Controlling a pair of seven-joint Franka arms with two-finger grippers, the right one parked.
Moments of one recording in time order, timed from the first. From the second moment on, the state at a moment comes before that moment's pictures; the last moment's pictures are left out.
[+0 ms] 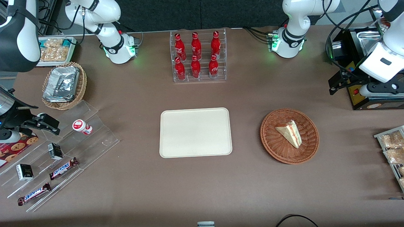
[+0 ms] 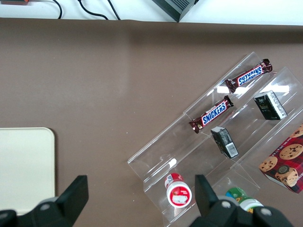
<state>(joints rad) -0.01 -0.05 -0.10 -1.64 0.02 1.63 -0.06</state>
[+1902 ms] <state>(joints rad) -0.08 0.29 -0.10 -2.11 0.01 2.30 -0.78</state>
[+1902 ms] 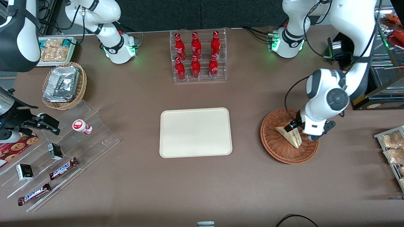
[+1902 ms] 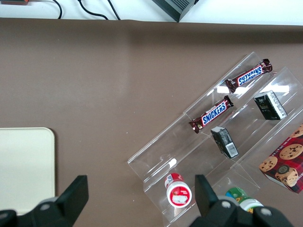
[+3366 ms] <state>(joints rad) -0.24 0.32 -0.26 -1.61 -0.01 1.86 -0.78</state>
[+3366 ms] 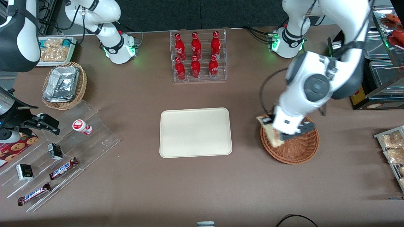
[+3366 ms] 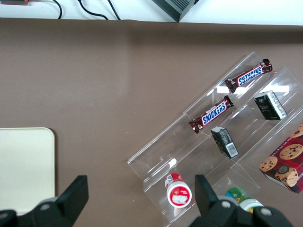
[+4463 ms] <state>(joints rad) -0.64 0.89 -0.26 -1.26 0.22 2.15 -1.03</state>
